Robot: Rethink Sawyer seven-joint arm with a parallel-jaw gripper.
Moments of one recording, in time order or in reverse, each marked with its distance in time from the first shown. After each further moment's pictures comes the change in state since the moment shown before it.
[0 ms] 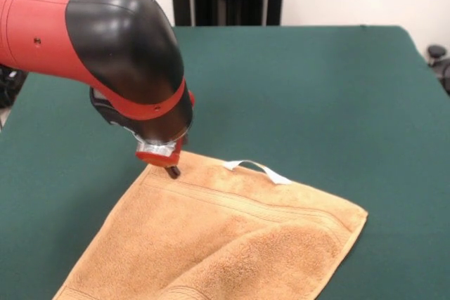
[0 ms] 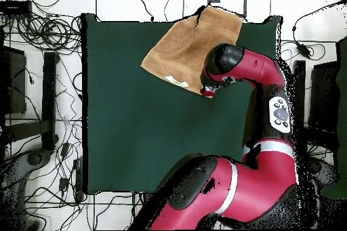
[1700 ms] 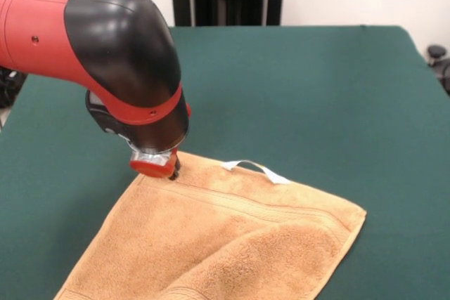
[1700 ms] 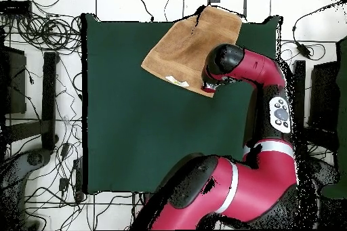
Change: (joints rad) arm -0.003 0.006 0.000 -0.007 0.004 -0.079 0.000
